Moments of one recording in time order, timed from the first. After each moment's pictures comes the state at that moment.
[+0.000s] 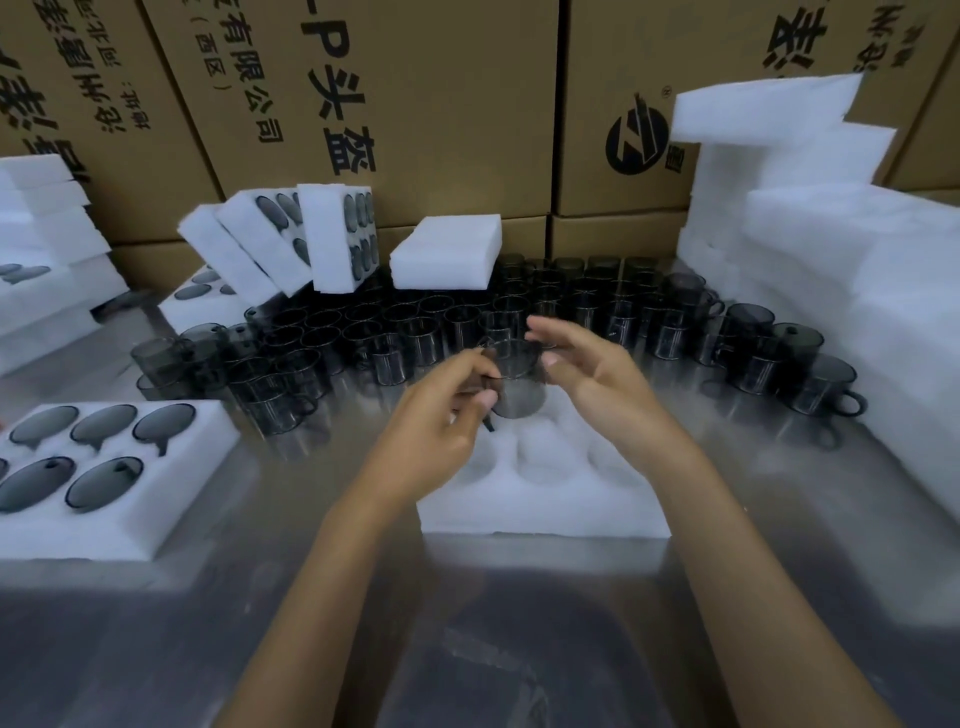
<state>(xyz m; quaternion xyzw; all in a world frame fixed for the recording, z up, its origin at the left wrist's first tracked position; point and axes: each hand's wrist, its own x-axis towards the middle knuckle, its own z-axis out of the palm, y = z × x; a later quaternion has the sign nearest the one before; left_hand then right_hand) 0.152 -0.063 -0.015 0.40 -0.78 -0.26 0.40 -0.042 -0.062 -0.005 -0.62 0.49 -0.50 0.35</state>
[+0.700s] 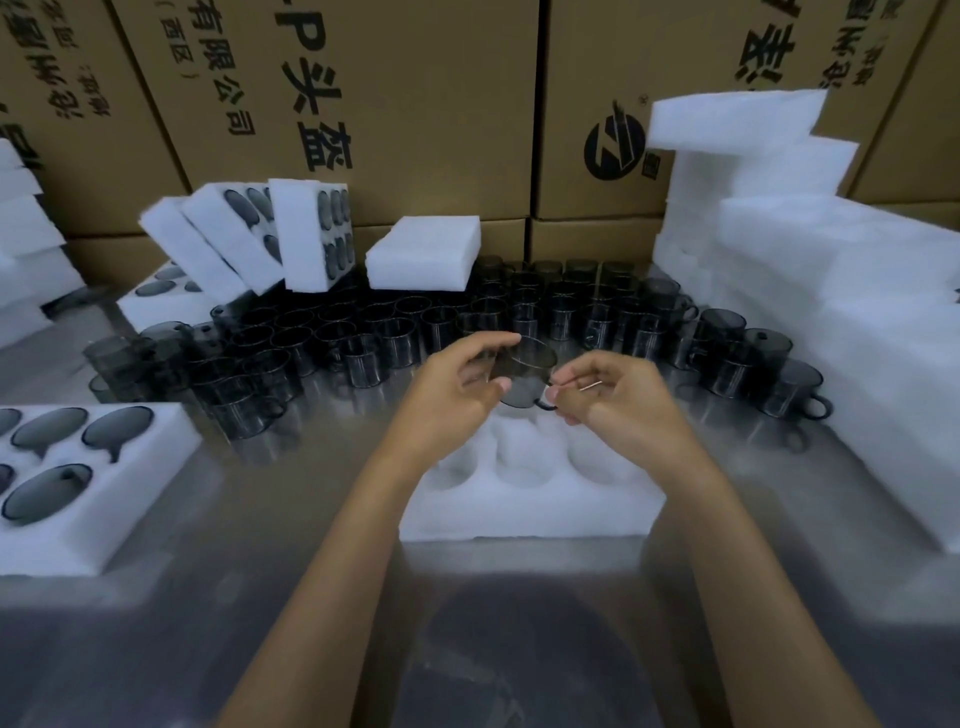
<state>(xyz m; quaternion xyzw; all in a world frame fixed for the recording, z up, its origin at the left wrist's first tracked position) 0.116 -0.091 -0.012 0.39 -0.72 -0.38 0.42 -0.068 -0.048 -0.008 -0.55 0.60 -0.48 0.33</state>
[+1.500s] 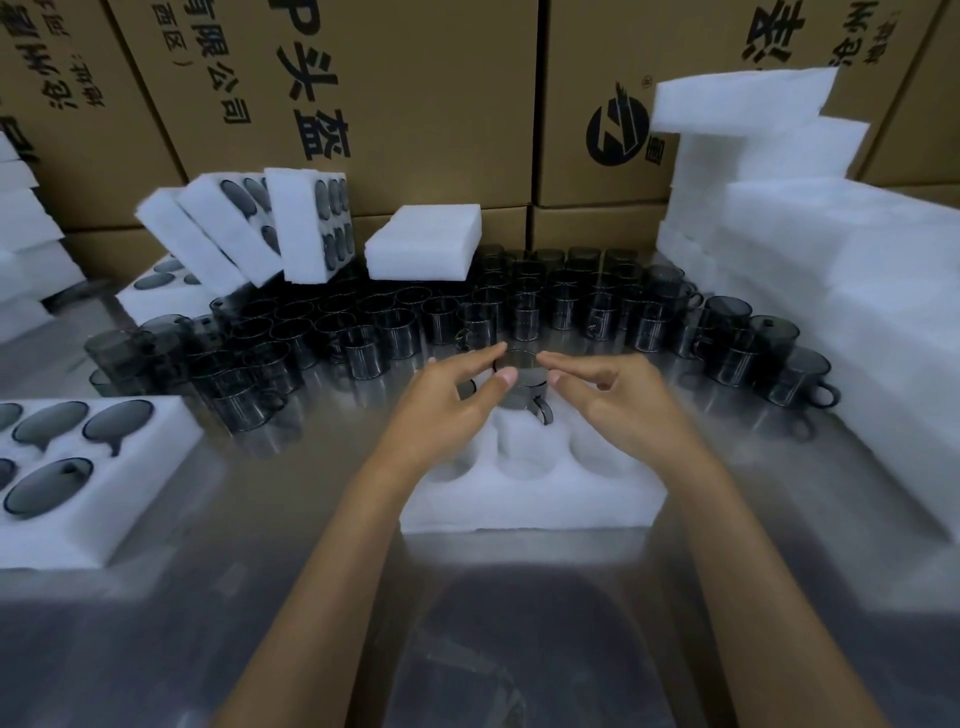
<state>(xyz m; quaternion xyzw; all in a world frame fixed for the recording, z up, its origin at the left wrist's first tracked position) 0.123 -0.089 -0.026 0.47 -0.75 -0.30 0.36 -0.076 -0.053 -0.022 -0.63 0.57 -0.44 0.28</state>
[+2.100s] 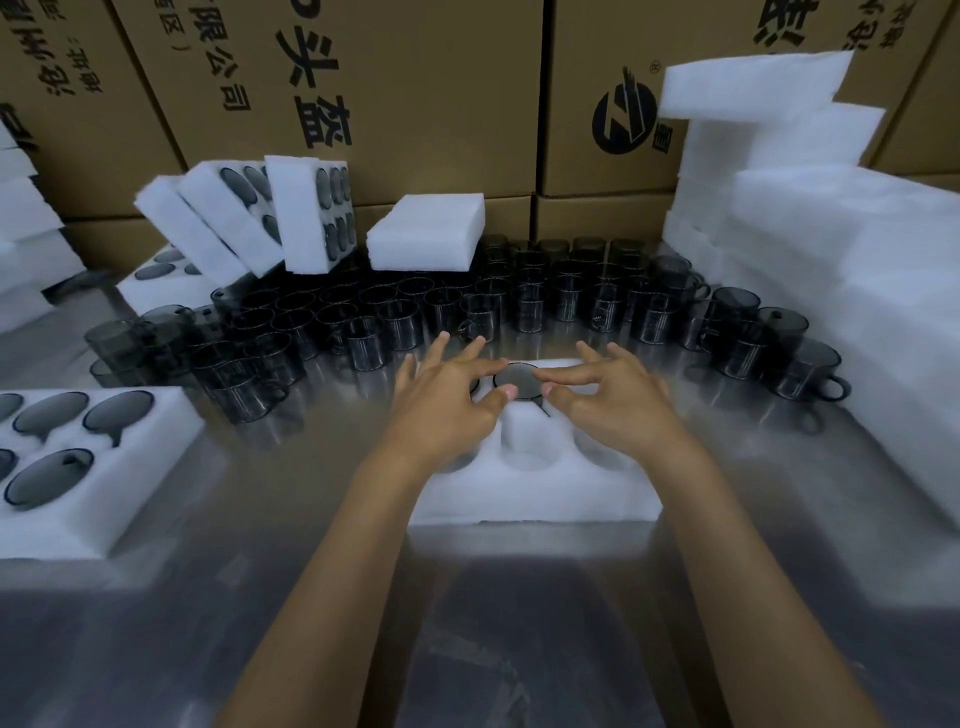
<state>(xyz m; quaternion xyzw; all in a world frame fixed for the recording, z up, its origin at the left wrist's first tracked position) 0.121 -0.106 -0.042 0.54 -0.80 -0.15 0.23 -0.066 -0.061 -0.028 -0.63 0.69 -0.28 0.21</state>
